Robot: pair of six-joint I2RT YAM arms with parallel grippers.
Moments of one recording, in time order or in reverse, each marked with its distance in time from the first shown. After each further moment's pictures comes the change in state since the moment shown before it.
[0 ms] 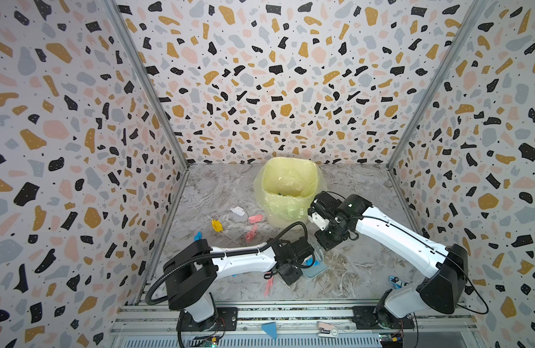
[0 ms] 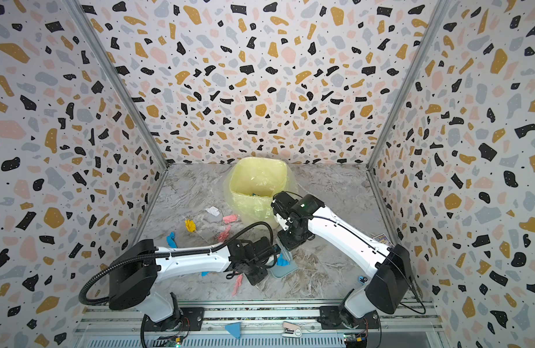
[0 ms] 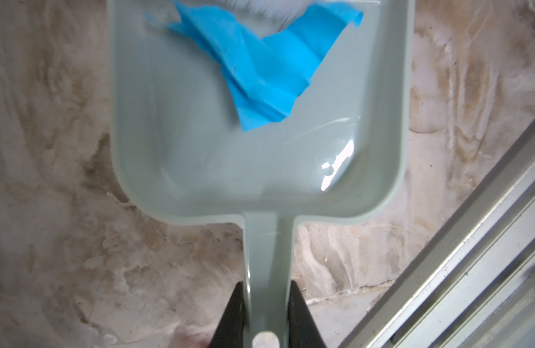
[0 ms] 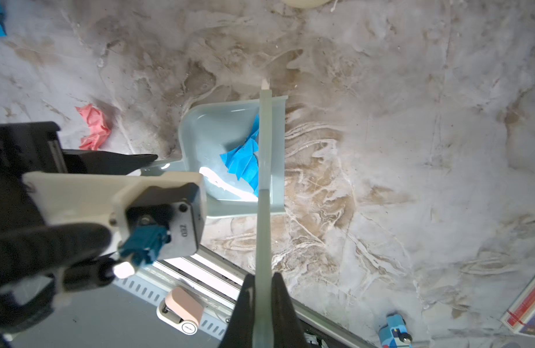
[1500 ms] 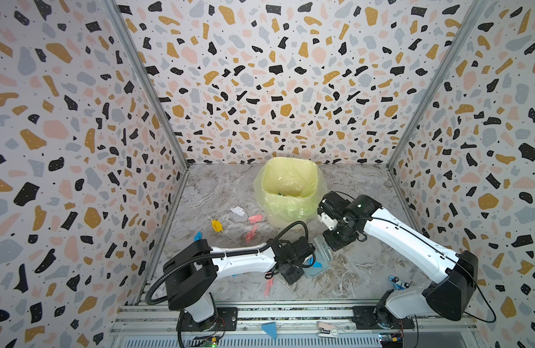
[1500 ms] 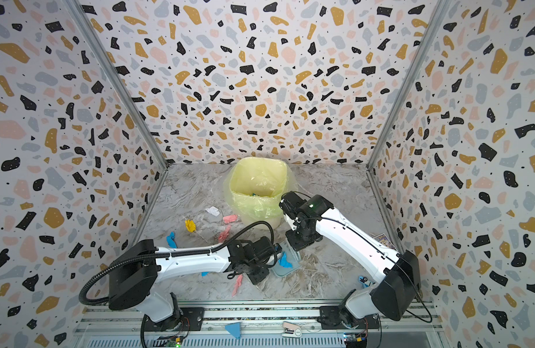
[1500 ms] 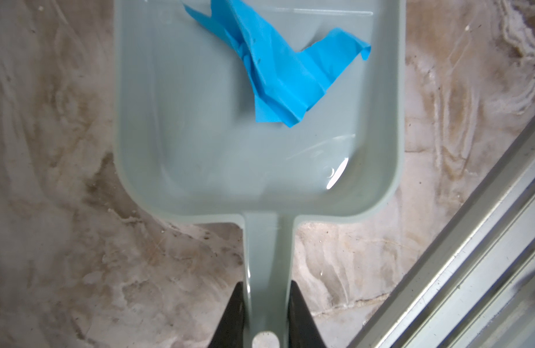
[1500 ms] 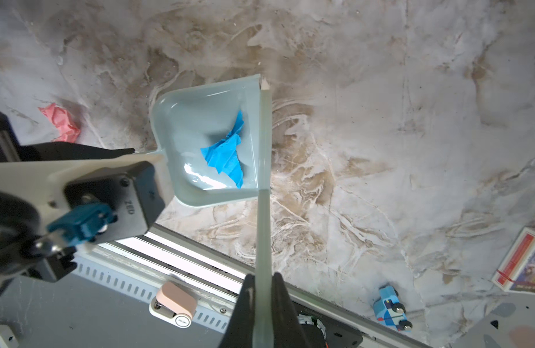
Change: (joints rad) left arm 0.000 -0.006 -0.015 0.052 0.000 -0.005; right arm -0.046 -0.061 -0.032 -0.042 0.032 0.037
